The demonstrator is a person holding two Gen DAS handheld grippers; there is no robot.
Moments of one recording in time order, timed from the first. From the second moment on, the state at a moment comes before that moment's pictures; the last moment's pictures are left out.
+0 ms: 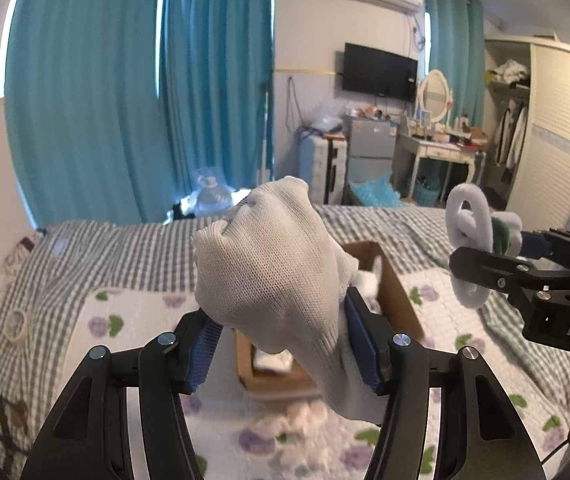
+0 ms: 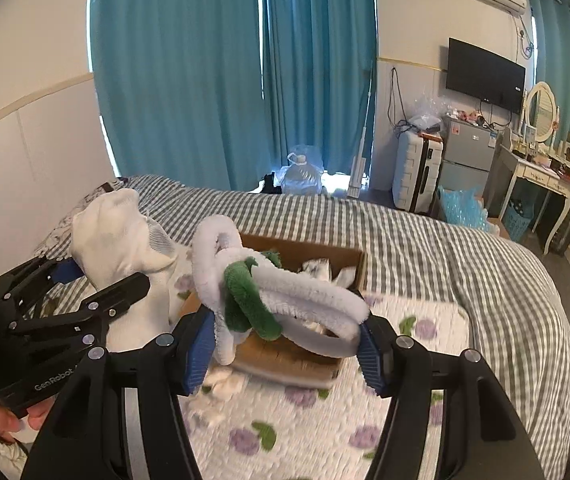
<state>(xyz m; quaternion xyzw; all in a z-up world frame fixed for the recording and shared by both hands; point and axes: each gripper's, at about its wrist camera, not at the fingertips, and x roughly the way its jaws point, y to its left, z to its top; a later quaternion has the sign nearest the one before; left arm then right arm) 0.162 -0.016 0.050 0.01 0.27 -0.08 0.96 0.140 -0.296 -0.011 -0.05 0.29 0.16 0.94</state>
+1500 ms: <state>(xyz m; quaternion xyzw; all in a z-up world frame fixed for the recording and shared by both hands) 0.104 0.006 0.138 0.05 0.18 -0.07 0.98 0.112 -0.293 0.063 -0.05 0.24 0.11 0.96</state>
